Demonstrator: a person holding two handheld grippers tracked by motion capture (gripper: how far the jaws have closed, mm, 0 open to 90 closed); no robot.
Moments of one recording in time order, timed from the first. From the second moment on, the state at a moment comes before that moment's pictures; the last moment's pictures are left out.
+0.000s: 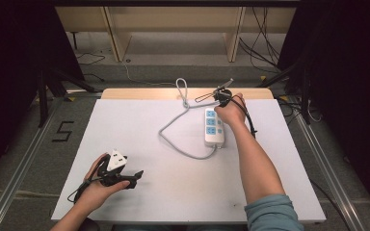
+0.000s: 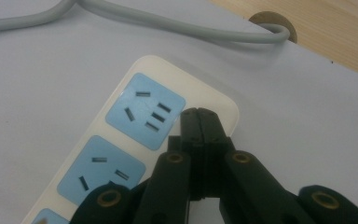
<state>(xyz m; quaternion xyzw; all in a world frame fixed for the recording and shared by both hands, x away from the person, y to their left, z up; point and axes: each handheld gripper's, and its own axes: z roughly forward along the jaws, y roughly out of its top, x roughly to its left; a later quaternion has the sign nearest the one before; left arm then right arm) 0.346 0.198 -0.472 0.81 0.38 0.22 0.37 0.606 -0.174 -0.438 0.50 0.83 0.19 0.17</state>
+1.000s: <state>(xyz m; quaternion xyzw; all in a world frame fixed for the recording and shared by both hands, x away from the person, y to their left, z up) 0.346 0.198 -0.472 0.81 0.38 0.22 0.37 0.606 -0.173 -0.439 0.50 0.83 0.19 0.17</state>
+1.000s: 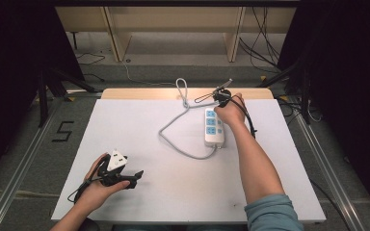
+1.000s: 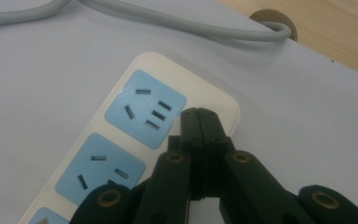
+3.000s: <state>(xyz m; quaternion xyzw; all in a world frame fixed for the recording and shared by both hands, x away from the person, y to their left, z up) 0.345 0.197 -0.472 0.82 0.38 0.23 0.37 0.557 -0.199 -0.420 0.46 0.83 0.25 0.18</state>
